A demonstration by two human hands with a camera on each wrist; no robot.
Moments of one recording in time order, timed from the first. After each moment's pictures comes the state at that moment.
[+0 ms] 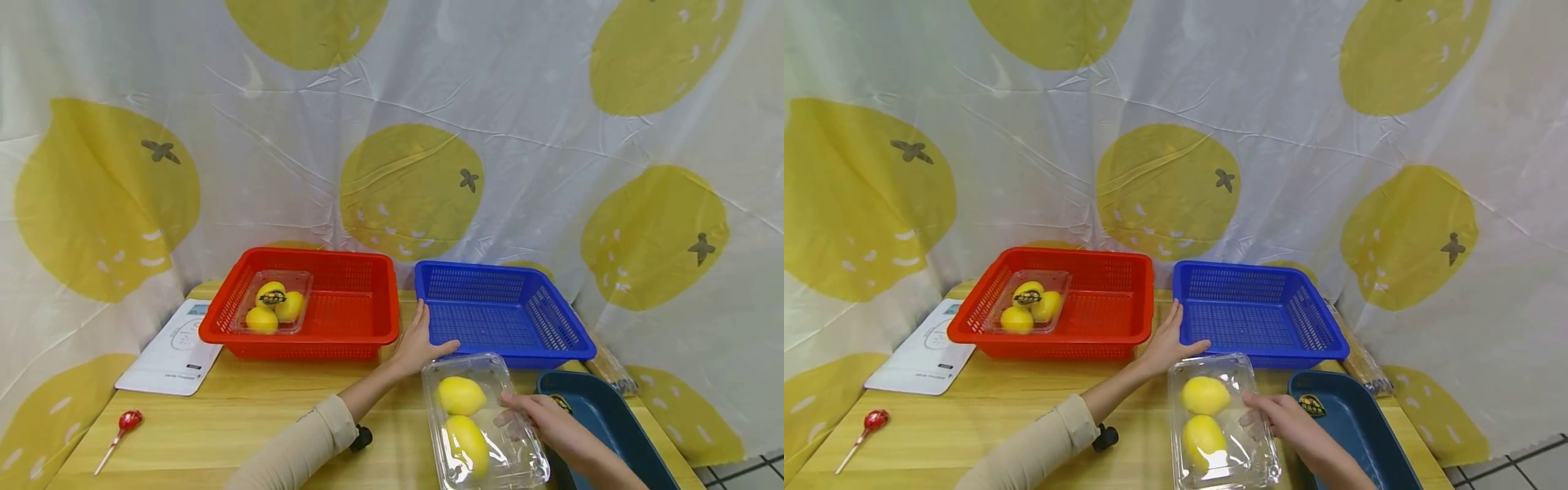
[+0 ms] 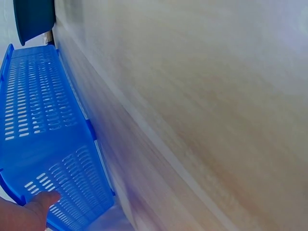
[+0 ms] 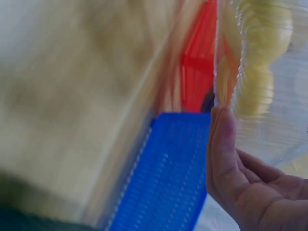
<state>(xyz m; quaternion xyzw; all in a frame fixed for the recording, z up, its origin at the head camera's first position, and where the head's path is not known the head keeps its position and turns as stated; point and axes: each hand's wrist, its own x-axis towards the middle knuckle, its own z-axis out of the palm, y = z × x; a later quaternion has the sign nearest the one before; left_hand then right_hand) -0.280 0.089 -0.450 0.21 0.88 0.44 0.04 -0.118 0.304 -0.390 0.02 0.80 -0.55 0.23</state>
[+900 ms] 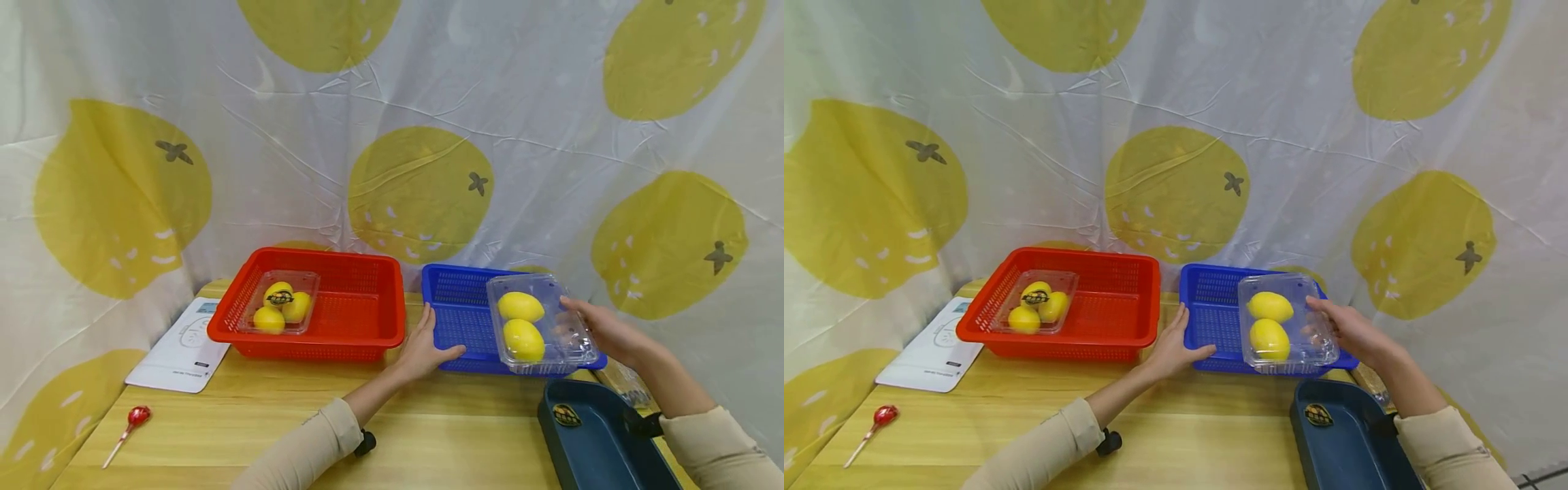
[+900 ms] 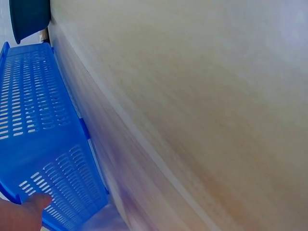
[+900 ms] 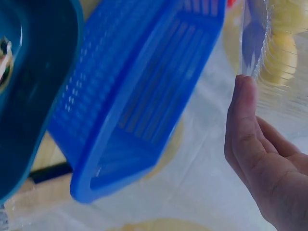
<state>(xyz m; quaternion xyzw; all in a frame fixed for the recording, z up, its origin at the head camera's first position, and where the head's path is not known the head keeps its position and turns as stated) -0.281 0.089 -0.453 0.20 0.87 0.45 0.03 -0.221 0.408 -0.313 -0.02 0.86 -0.46 0.20</state>
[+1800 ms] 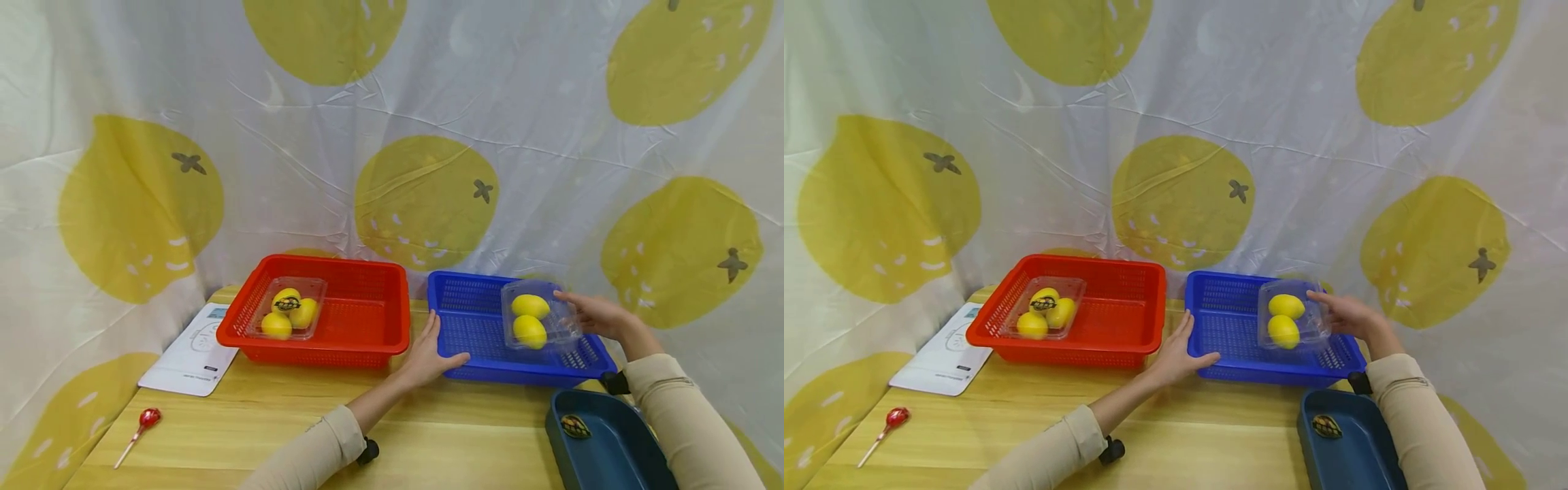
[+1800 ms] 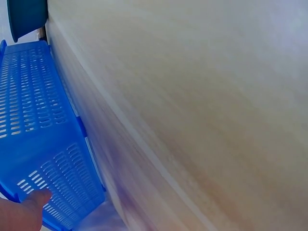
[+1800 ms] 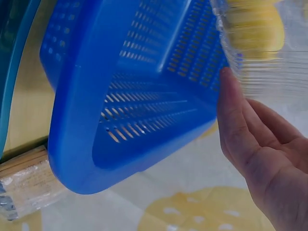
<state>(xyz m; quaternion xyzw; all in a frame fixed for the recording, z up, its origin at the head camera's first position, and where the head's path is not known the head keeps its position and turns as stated) -0.280 0.088 -0.453 0.19 0.87 0.46 0.05 -0.295 0.447 -0.335 0.06 0.85 -0.49 0.20</state>
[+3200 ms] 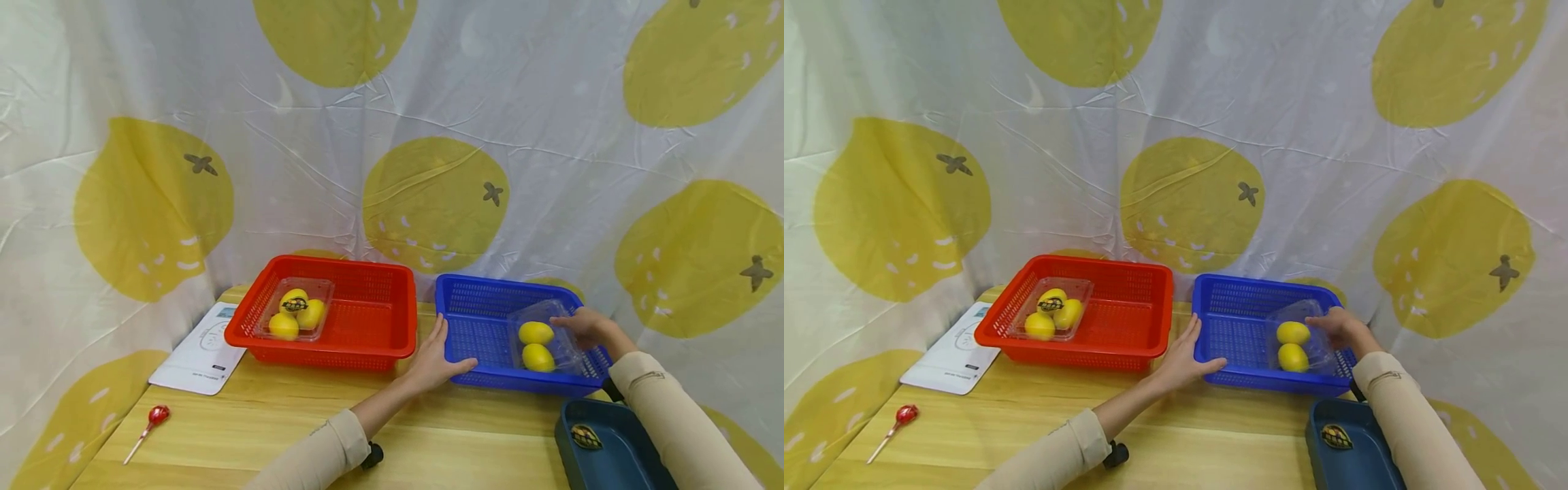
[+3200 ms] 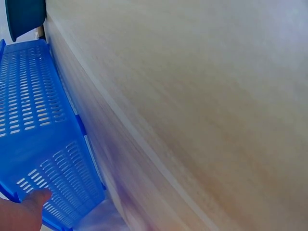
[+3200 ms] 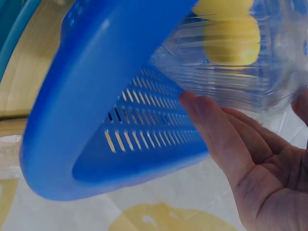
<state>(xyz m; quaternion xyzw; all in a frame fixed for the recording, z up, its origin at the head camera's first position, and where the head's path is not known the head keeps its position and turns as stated) -0.278 0.088 -0.452 0.19 0.87 0.46 0.04 -0.310 0.420 -0.358 0.07 0.94 -0.28 0.21</state>
